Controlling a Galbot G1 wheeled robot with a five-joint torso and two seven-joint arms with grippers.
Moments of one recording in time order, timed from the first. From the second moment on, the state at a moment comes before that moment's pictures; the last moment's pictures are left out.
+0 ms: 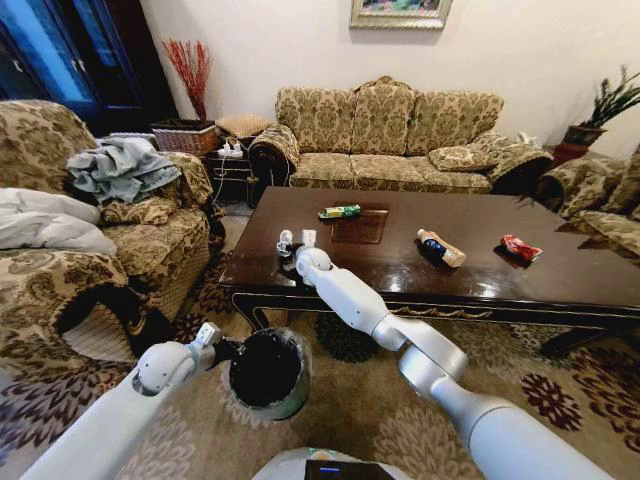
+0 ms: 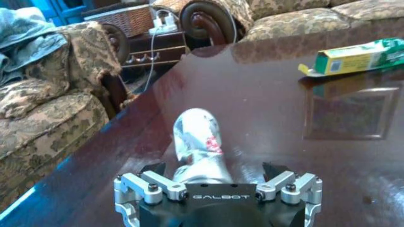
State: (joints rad) left arm 1.36 -0.80 -0.49 -1.94 -0.38 0.74 0.42; right arm -0.16 1.61 -0.39 0.90 1.00 -0.32 0.41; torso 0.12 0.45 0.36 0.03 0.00
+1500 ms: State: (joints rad) left arm 1.37 -0.79 -0.55 -1.89 -0.40 0.71 0.43; right arm -0.10 1.31 -0.78 1.80 1.55 -0.35 0.73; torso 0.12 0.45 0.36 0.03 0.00
